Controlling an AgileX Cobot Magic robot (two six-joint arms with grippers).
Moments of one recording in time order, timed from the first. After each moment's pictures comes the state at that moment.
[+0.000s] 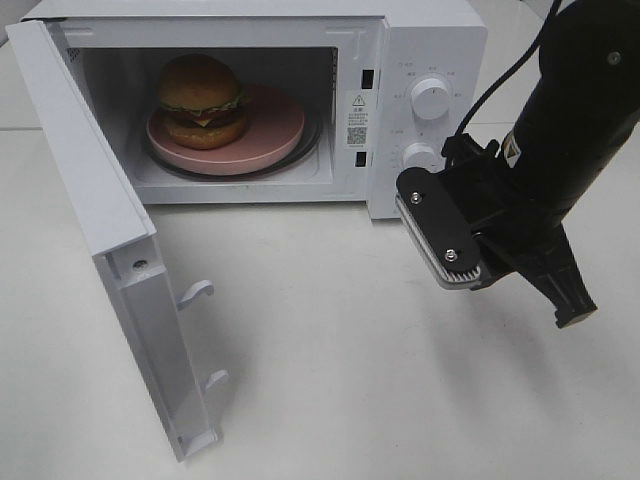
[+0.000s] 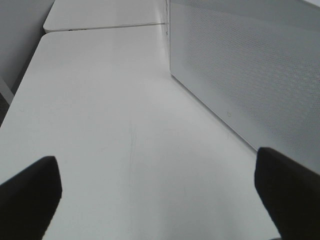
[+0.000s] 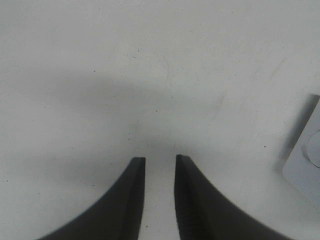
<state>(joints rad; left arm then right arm) 0.02 0.00 -0.50 -0.07 1.05 0.11 0.54 1.59 -0.96 -0.14 0.73 -1.27</state>
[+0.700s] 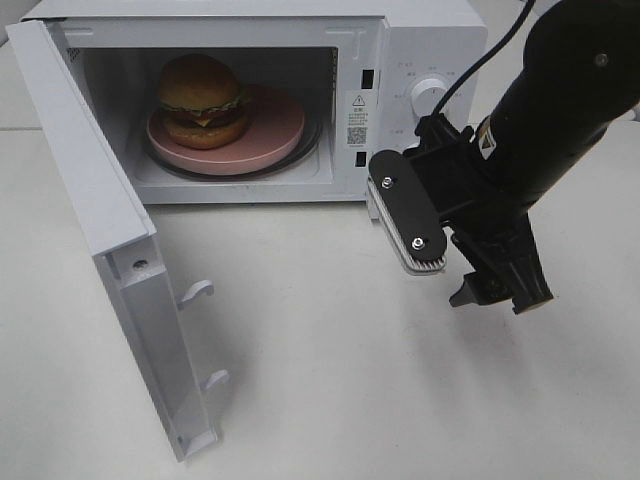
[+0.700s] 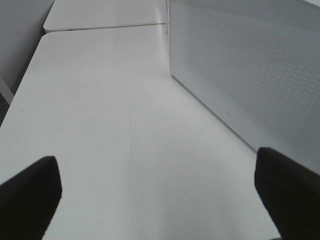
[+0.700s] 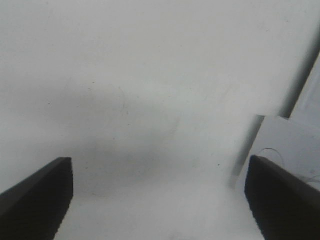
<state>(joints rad) 0.02 0.00 -0.50 -0.07 1.05 0.11 0.58 1.59 -0.98 -0.15 0.62 -1.23</state>
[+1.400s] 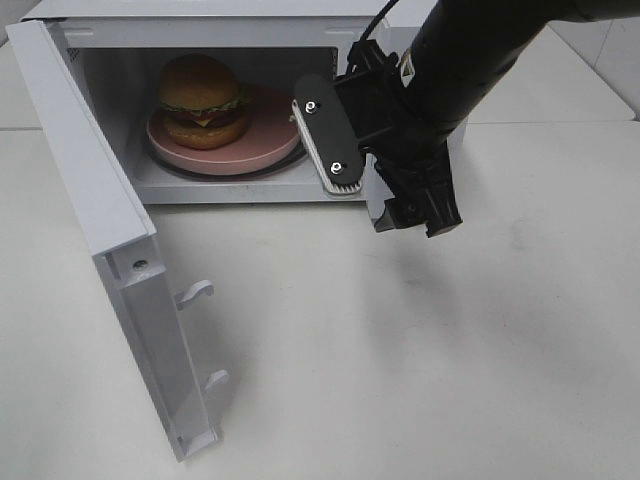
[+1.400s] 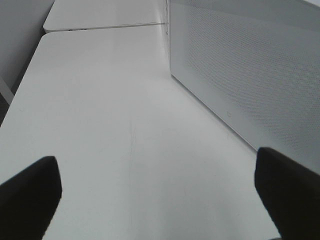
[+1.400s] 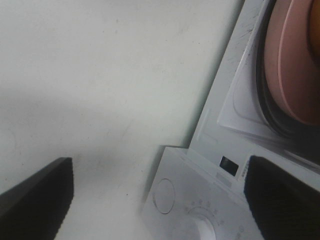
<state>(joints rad) 0.02 0.00 -0.50 -0.07 1.05 0.11 0.64 1.72 -1.24 -0.18 0.61 -1.21</state>
